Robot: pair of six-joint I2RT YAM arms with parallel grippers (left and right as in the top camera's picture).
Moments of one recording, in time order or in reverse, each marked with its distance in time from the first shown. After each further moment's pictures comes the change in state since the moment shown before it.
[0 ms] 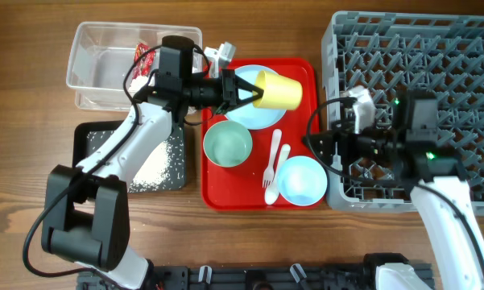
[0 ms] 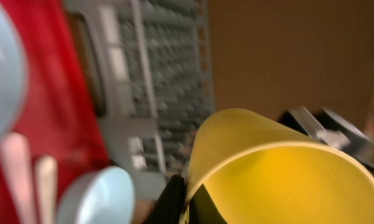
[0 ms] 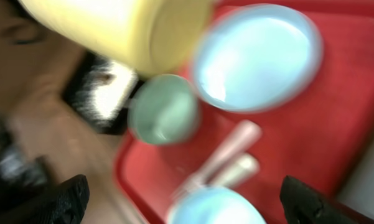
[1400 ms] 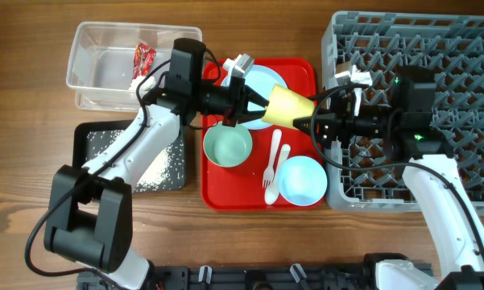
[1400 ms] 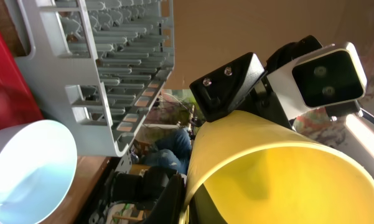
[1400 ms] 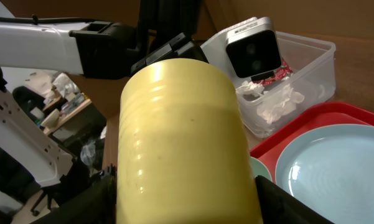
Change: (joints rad) left arm -0.046 0.000 0.000 0.000 0.203 -0.109; right arm 0.000 0.120 0.001 0.430 -0.442 0.070
